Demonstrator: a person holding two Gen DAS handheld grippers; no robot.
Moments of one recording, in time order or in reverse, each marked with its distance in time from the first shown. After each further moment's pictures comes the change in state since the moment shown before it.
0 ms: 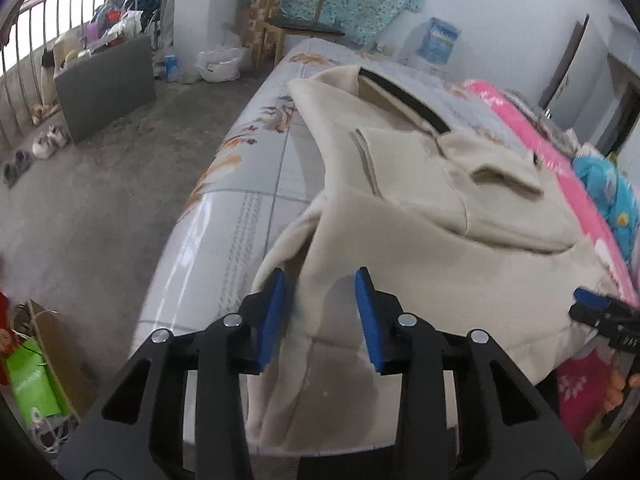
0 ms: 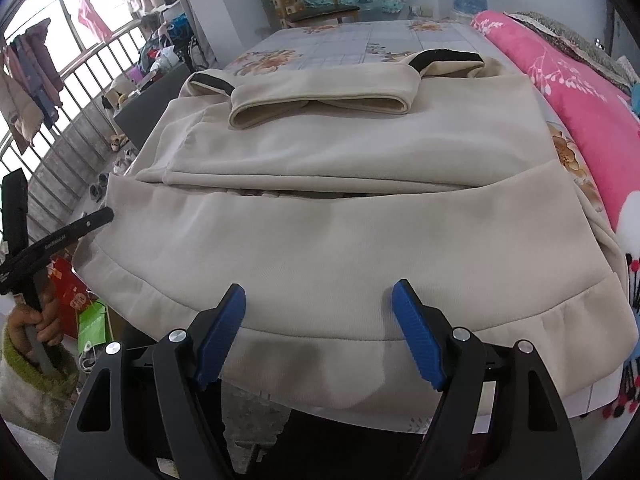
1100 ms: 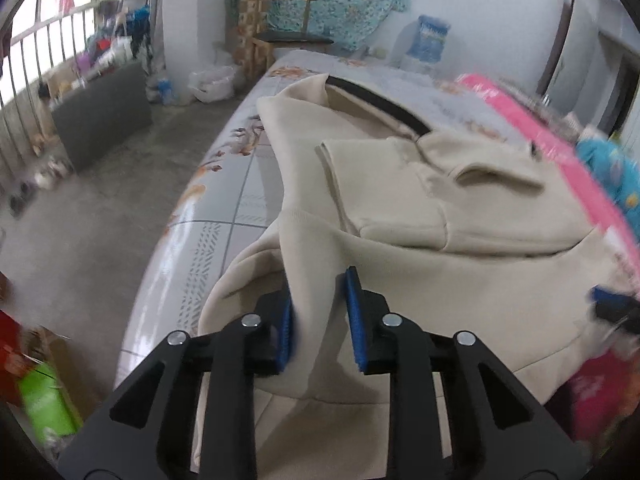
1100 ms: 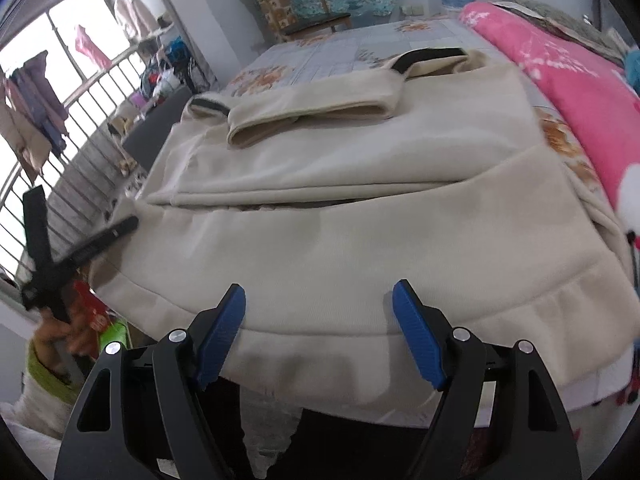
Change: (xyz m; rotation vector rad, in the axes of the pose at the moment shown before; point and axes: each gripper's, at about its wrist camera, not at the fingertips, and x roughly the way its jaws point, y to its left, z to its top) left arm 0.018 -0.048 0.003 0.120 -0.031 0.105; right arm -0.017 -0.024 -0.004 0.087 -0.050 0.064
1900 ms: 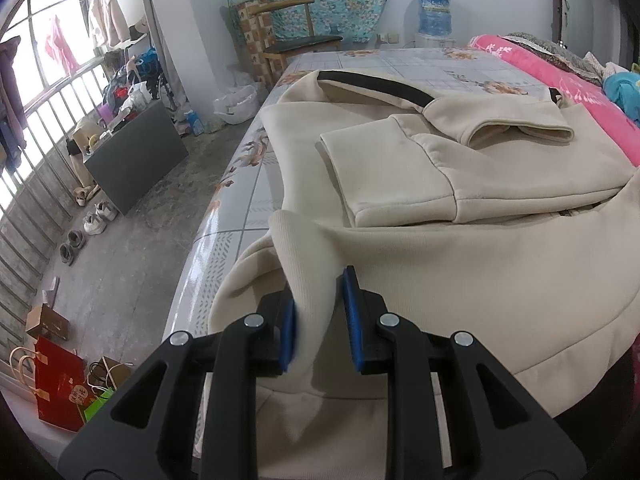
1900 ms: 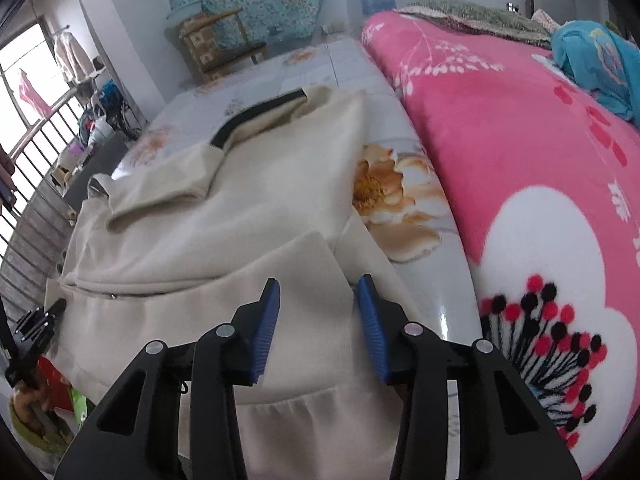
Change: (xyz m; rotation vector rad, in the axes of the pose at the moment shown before) left arm 0.000 -0.028 -0.005 0.151 0.001 0.196; right arm -0.015 -0.115 0.047 0.132 -0.065 -0.190
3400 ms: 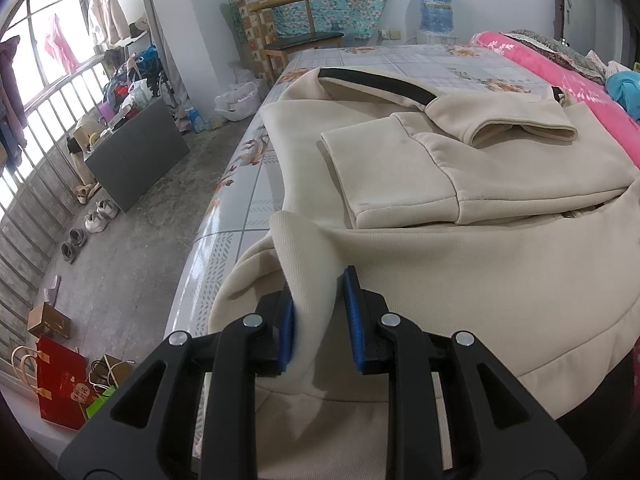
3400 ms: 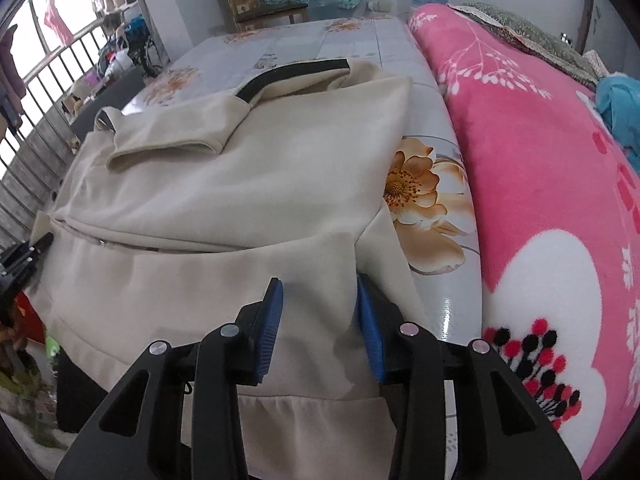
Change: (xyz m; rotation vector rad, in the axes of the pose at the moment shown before) left arm 0.000 0.004 0.001 -0.005 0.010 0.000; right arm 0.012 0.018 0.006 -0.231 0.117 -0.033
